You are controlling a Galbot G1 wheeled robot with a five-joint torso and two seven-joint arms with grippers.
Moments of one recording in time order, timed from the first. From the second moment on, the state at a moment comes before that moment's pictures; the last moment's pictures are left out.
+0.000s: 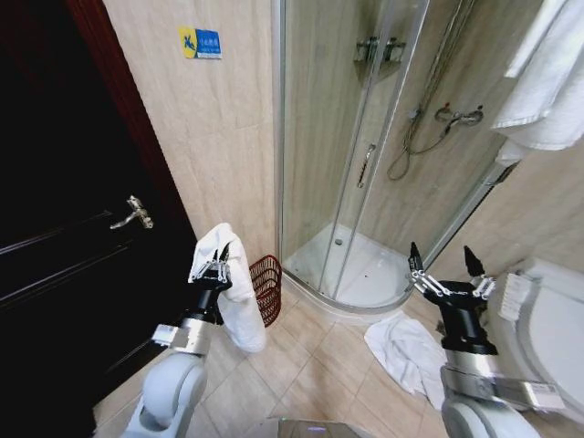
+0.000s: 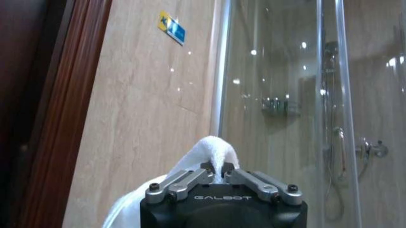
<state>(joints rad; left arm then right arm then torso) 1.54 -1.32 -0.52 -2.26 -0.29 -0.12 -0.01 -1.76 1.51 0.76 2.50 0.25 0.21 -0.06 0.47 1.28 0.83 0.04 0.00</state>
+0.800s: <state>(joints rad) 1.33 -1.19 -0.43 -2.03 -0.47 -0.09 -0.06 -1.74 1.52 0.76 2.50 0.22 0.23 -0.08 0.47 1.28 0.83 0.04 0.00</state>
